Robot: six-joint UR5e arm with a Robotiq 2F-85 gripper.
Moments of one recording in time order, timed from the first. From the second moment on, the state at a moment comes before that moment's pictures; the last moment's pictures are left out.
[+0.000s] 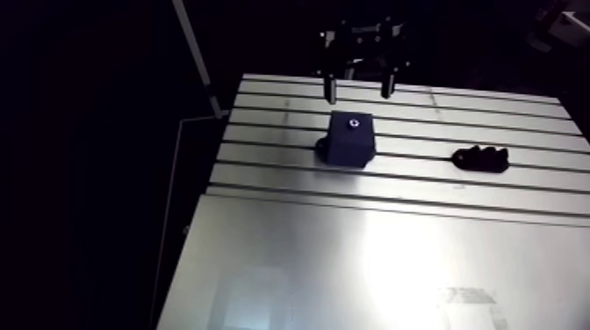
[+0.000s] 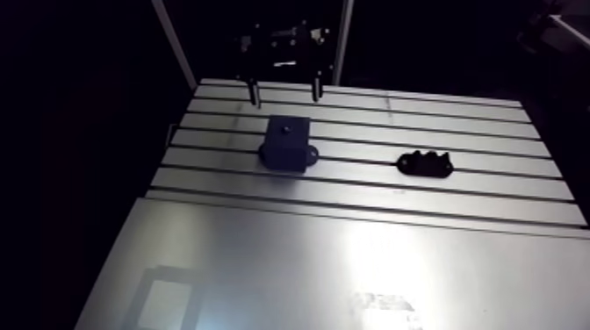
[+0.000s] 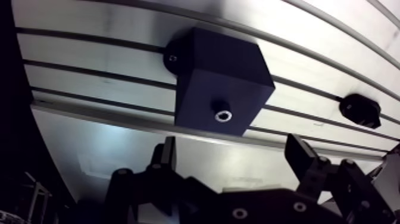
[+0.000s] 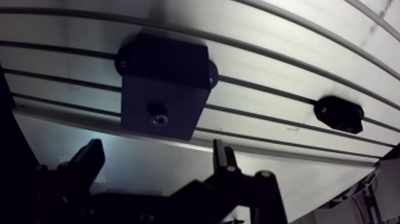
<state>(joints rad) 0.07 -1.05 1.44 -1.50 -1.66 -1.76</state>
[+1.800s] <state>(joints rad) -0.05 -1.51 1.43 -1.41 -1.61 -1.73</state>
